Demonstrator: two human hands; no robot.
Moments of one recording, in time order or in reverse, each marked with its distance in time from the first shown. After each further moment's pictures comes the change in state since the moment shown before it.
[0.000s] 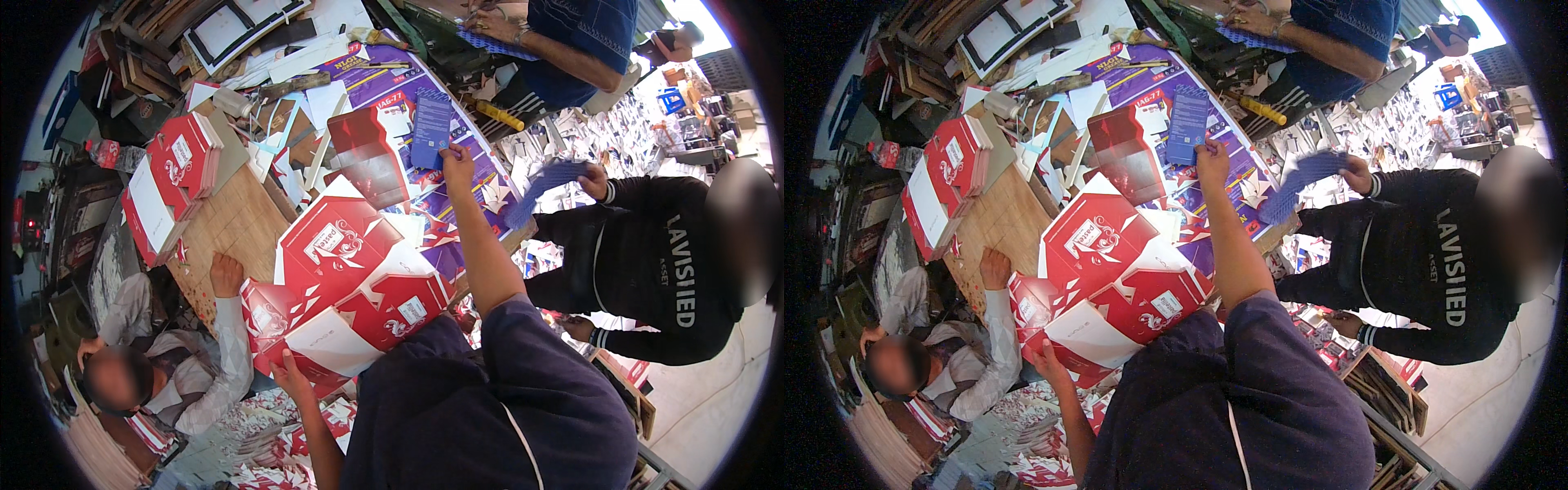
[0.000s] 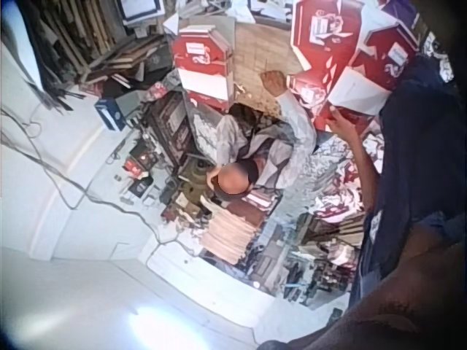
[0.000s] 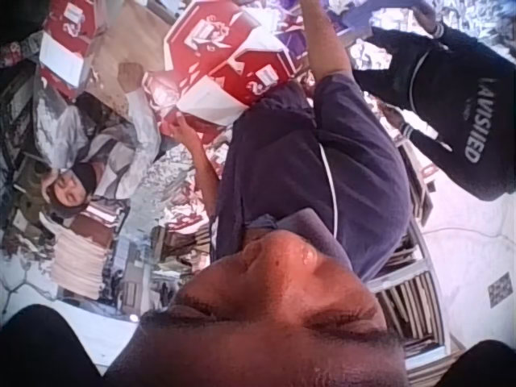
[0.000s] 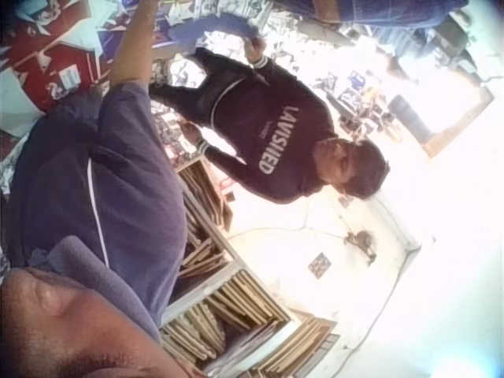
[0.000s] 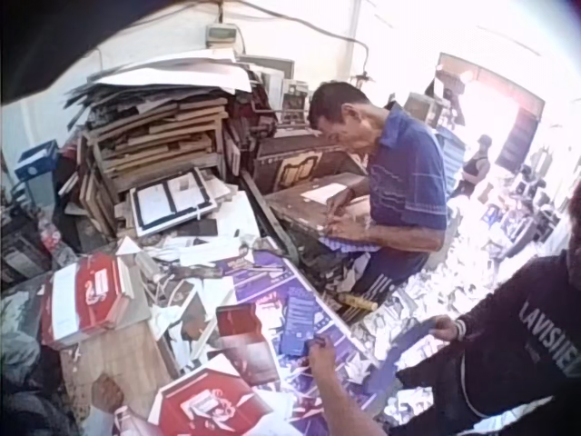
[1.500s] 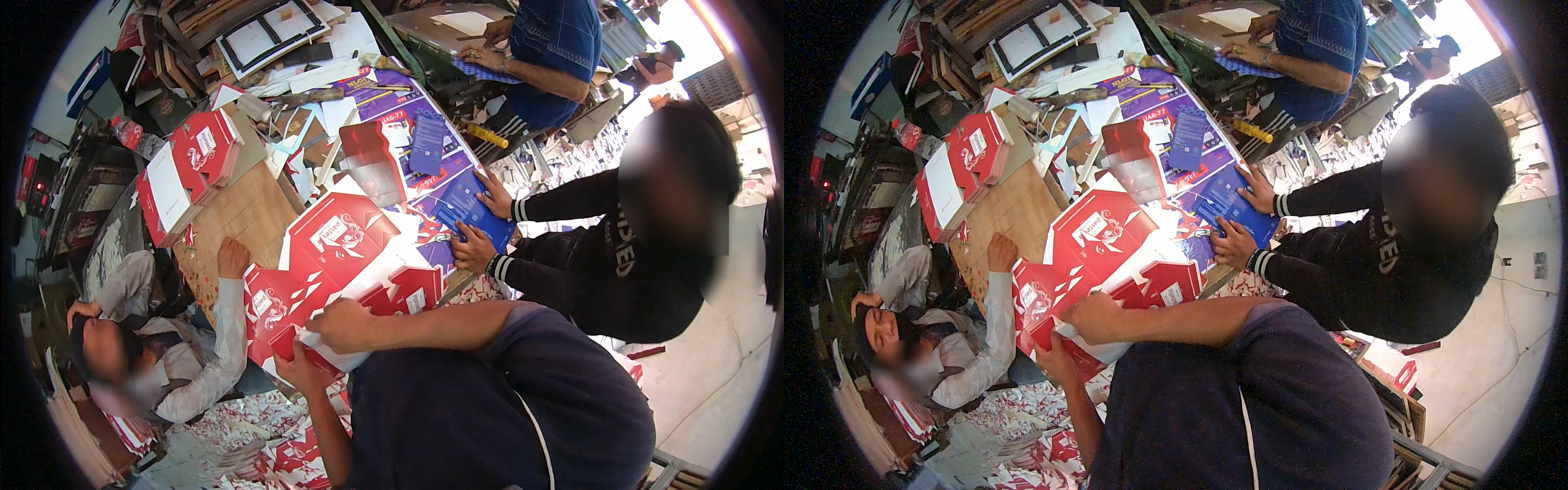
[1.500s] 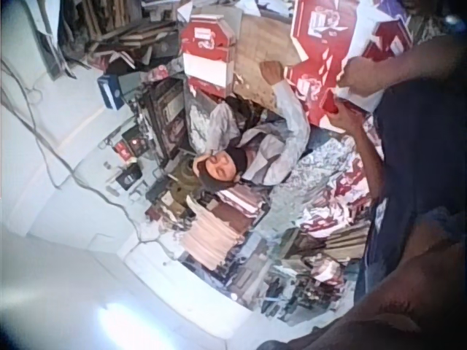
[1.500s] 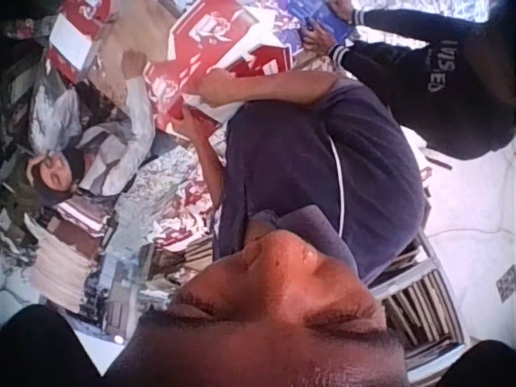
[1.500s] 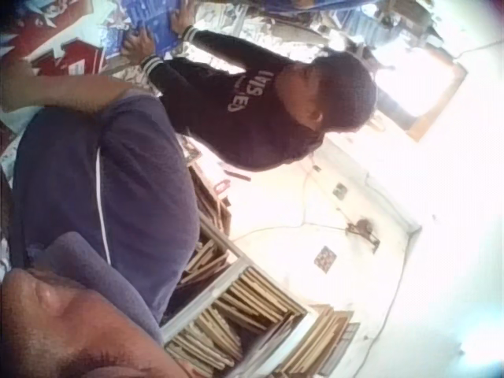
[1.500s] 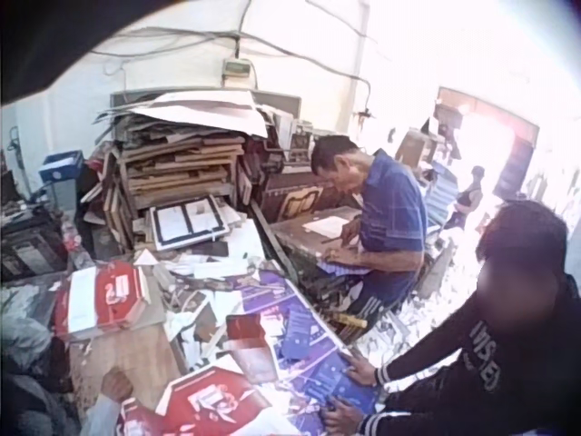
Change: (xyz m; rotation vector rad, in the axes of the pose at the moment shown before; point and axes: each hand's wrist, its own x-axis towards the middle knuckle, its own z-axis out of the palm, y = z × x) left_hand -0.034 0.006 -0.003 0.168 0.126 0.240; right_hand -0.374 -0.119 -0.008 -0.795 -1.478 -0.913
